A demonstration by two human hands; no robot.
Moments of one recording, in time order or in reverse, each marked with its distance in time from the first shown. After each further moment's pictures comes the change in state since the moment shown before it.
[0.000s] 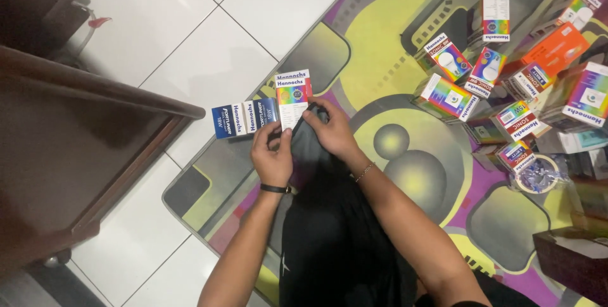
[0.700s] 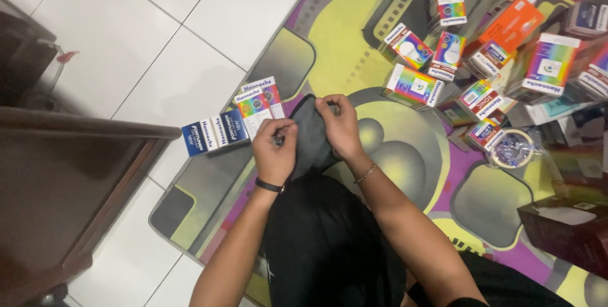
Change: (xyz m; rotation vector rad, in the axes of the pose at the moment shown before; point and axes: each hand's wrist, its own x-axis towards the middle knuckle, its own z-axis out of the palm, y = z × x) left_hand 0.001 0.057 0.047 0.024 -0.245 0.244; right_hand -0.010 0.010 -0.067 0.252 0.330 0.061
